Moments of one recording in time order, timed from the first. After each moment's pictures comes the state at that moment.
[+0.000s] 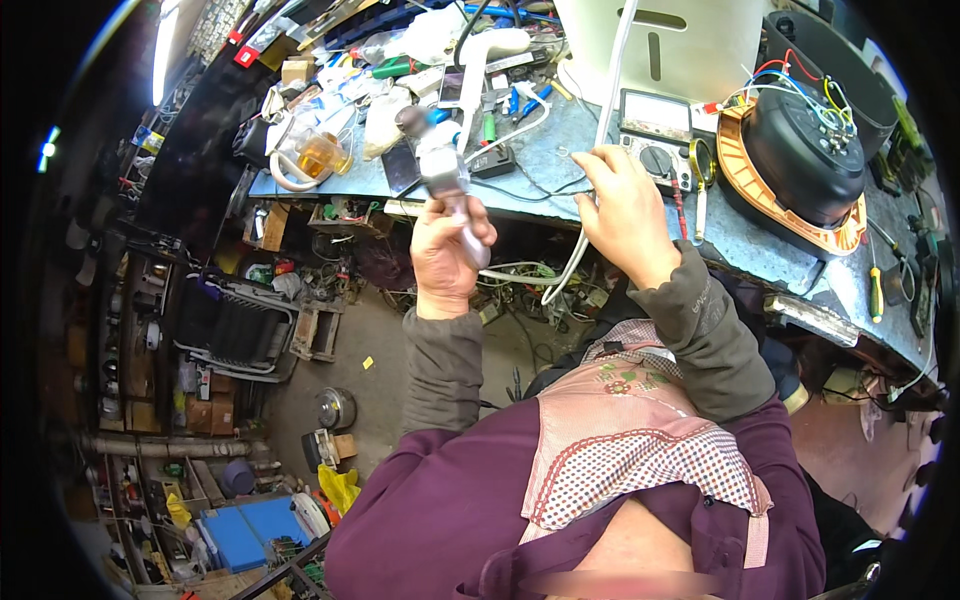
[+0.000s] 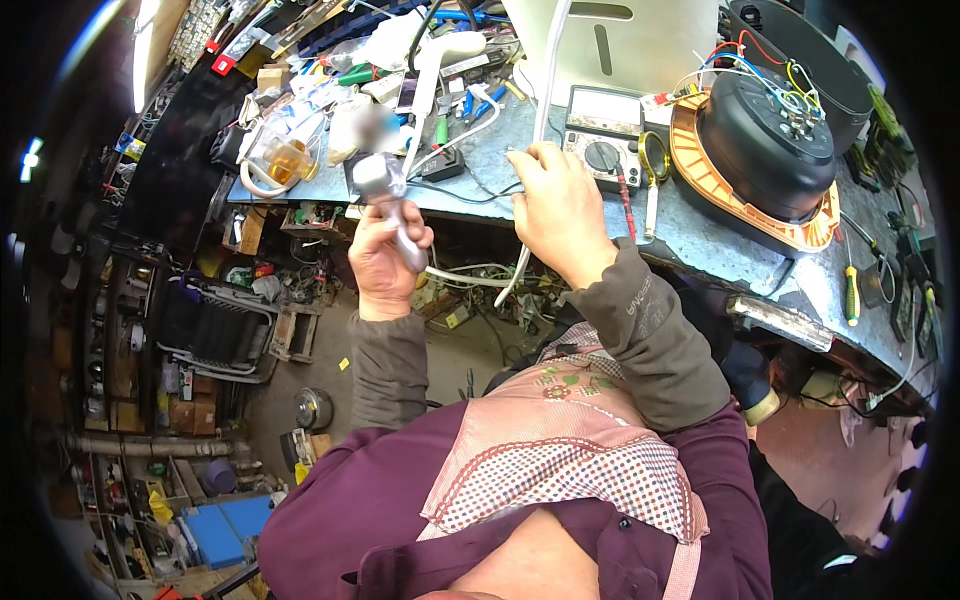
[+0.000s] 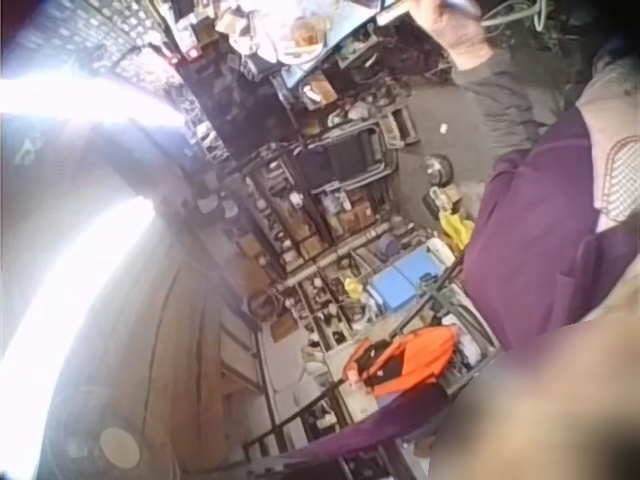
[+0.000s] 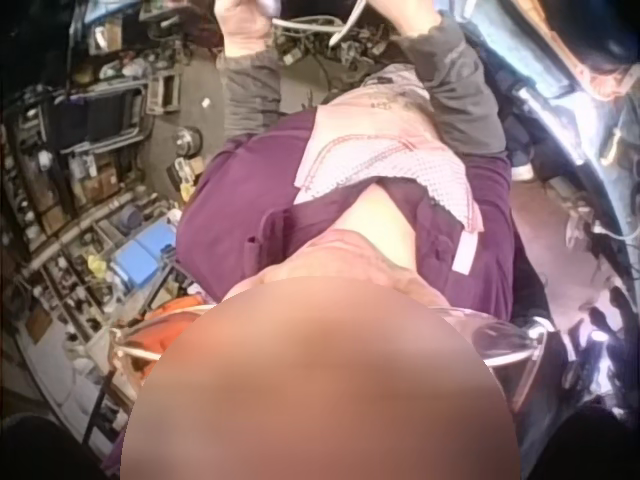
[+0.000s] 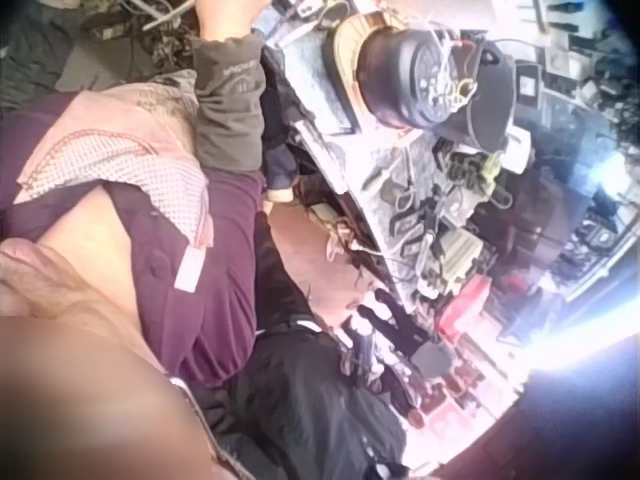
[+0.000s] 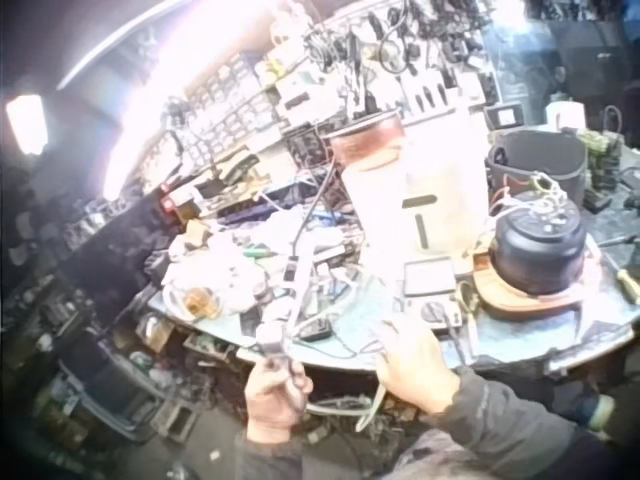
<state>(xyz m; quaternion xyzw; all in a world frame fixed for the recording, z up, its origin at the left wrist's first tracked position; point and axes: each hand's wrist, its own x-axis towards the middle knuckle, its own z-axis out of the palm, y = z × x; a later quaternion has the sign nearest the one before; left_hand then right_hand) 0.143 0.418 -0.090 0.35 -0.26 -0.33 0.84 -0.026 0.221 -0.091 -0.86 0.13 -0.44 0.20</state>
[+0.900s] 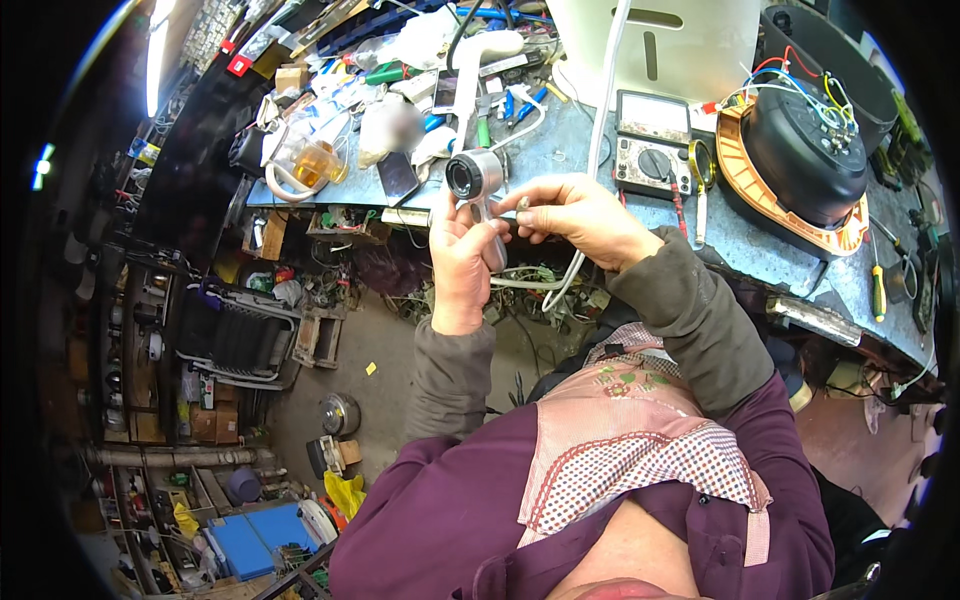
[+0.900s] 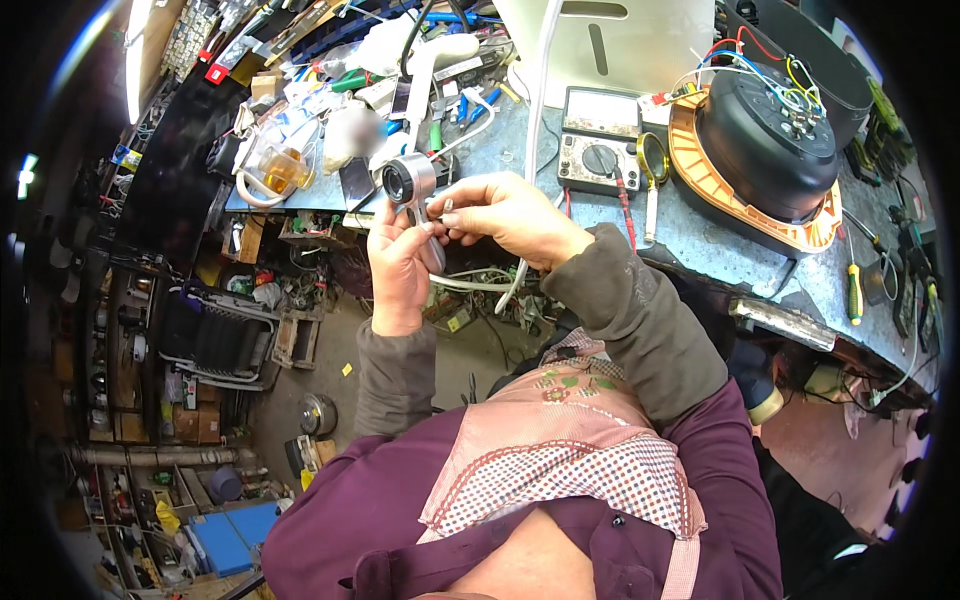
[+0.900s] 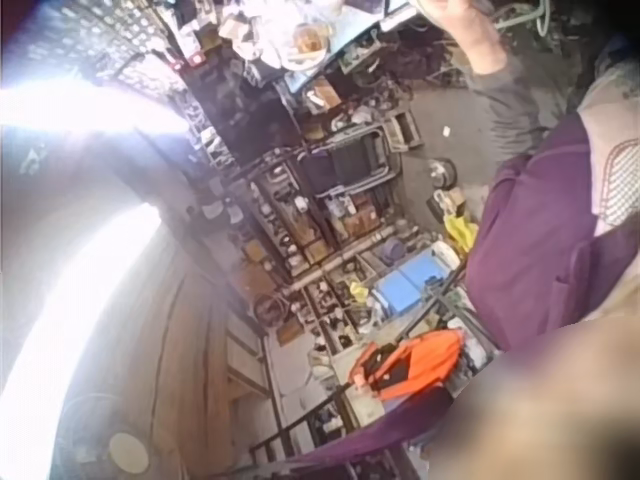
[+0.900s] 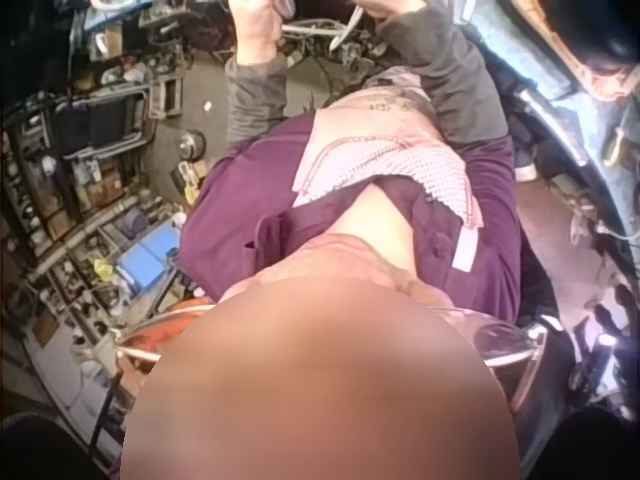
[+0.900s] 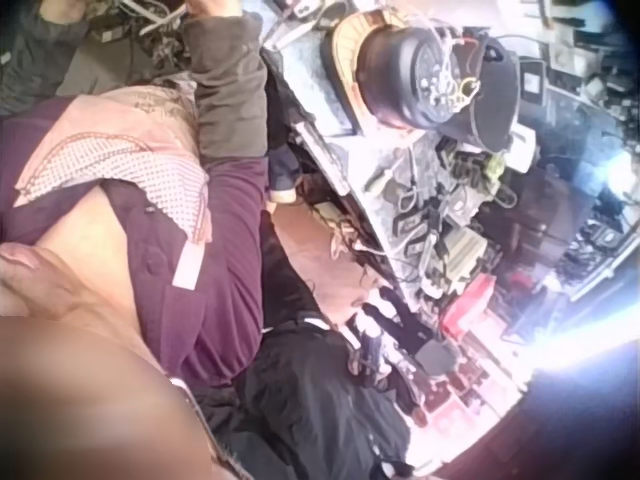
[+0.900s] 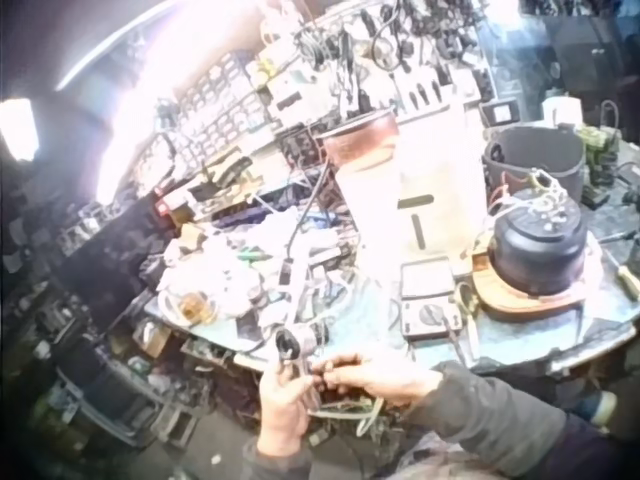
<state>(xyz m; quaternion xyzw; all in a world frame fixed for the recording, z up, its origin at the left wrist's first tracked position) 0.127 0.396 -0.091 0.50 -0.30 -0.24 0.78 0.007 0.221 -0.088 -0.53 -0.05 -0.09 0.84</state>
